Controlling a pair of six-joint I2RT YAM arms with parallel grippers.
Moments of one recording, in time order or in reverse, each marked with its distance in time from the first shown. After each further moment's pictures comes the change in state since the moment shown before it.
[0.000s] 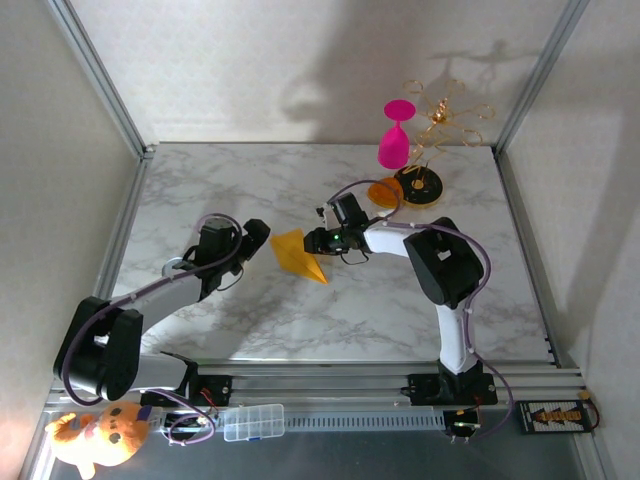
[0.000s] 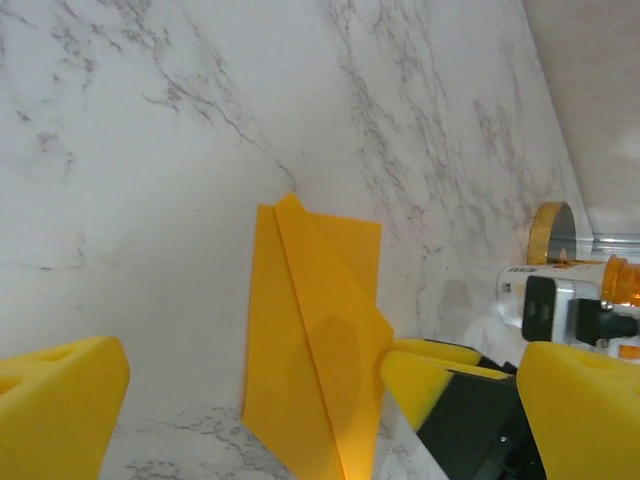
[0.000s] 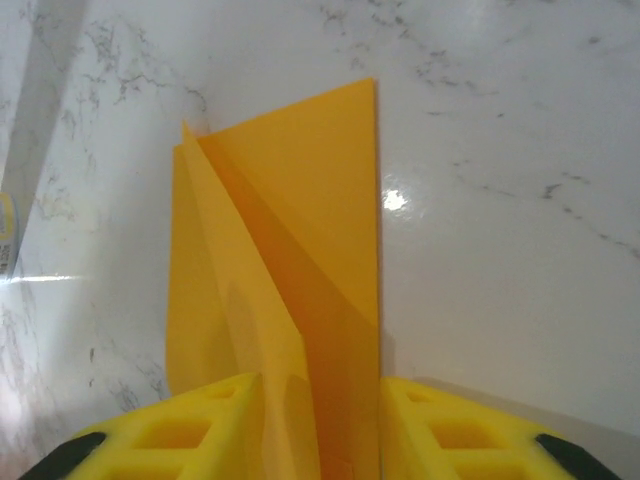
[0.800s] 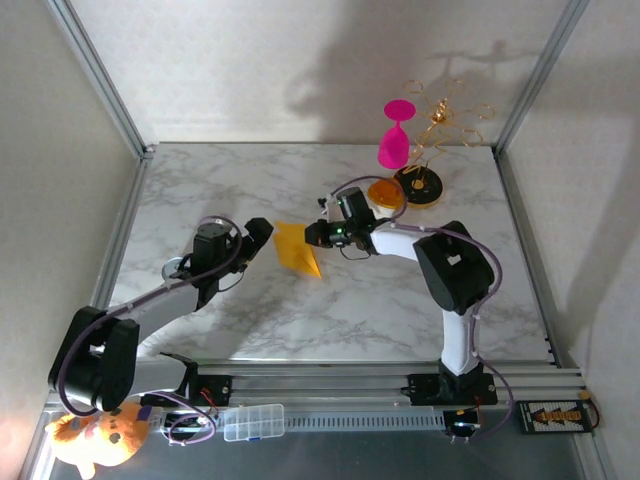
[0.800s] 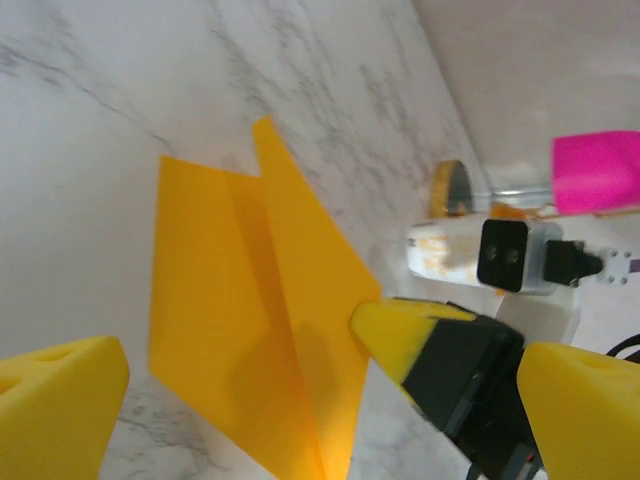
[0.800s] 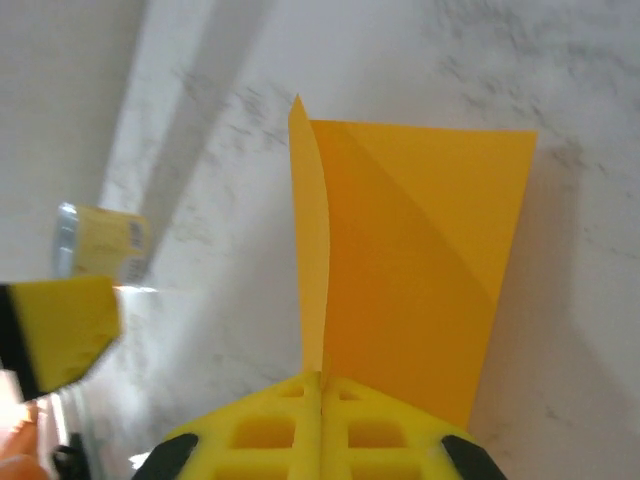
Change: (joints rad) left arm -0.004 -0.061 -0.090 0.212 0.149 -0.011; right arm -0.021 -0.110 -0.072 0.186 -0.110 0.110
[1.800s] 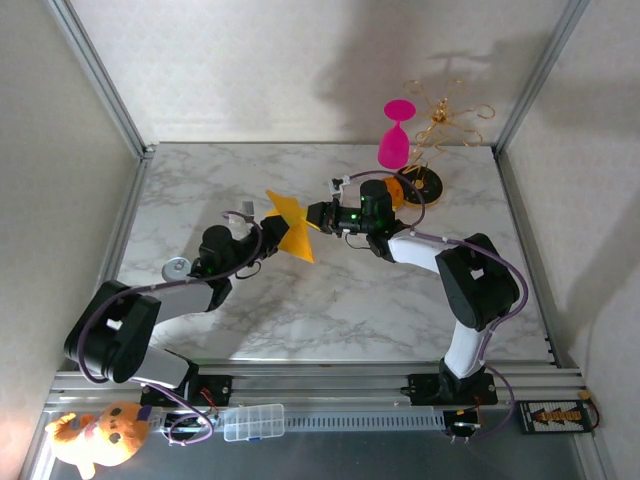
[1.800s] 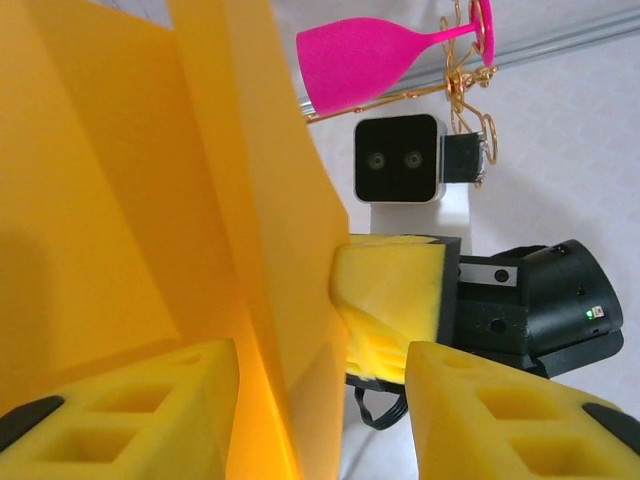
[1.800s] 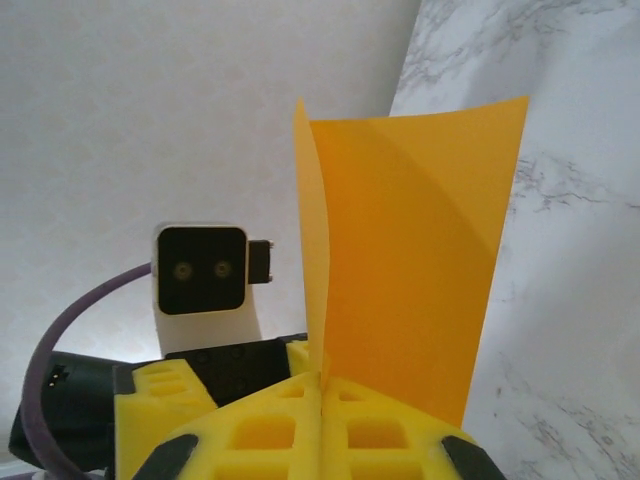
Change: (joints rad) left arm -0.086 0.166 -0.011 0.558 0.241 -0.143; right arm -0.034 -0.144 -0.142 0.465 -0.220 0.499
